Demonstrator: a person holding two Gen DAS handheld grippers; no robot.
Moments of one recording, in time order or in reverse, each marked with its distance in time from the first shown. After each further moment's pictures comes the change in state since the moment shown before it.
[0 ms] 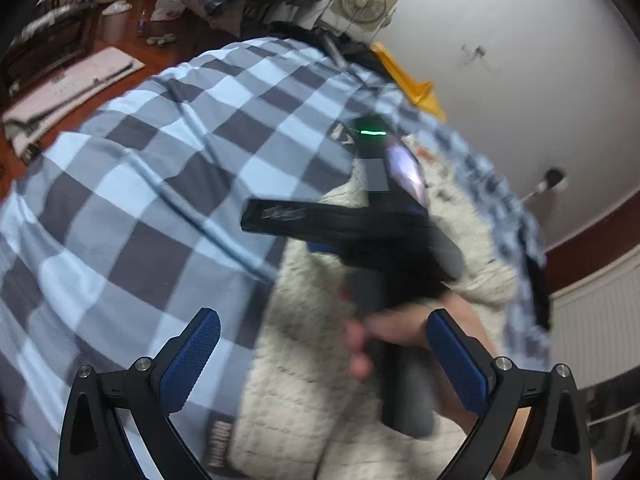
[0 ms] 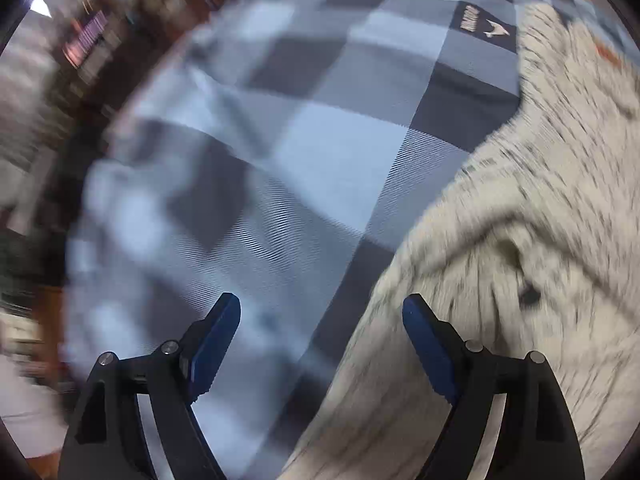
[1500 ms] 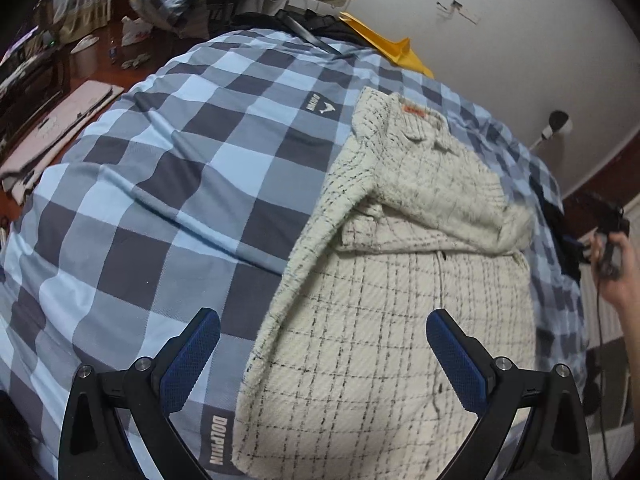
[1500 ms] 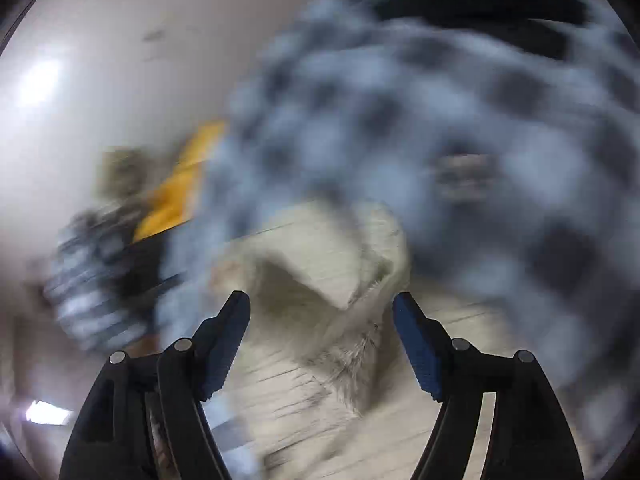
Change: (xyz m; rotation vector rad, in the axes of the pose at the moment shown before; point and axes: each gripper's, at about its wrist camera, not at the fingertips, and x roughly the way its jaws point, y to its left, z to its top) left arm 0.033 -0.045 -0.026 0.207 0.076 0.131; right arm -0.304 -0.424 -0.151 1.098 -0.622 -0.057
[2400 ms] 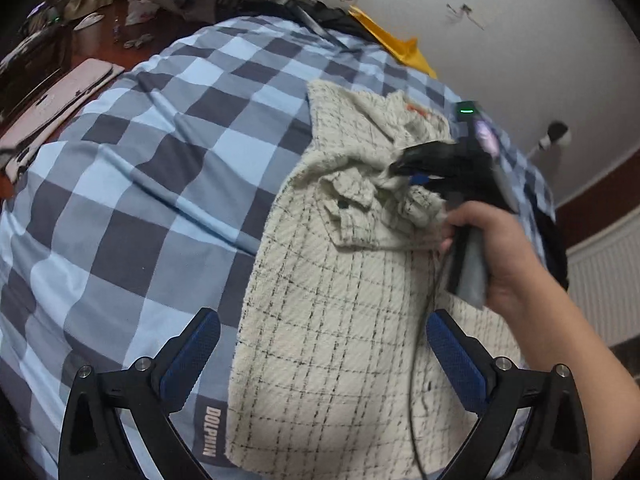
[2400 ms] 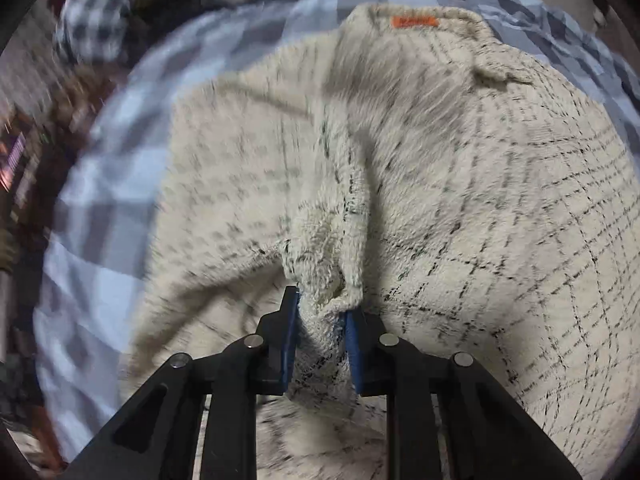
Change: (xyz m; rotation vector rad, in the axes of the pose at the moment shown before) left arm 0.005 0.018 -0.007 -0.076 0.010 -0.065; right arm 0.189 0.219 -0.242 -0.848 0.243 -0.094
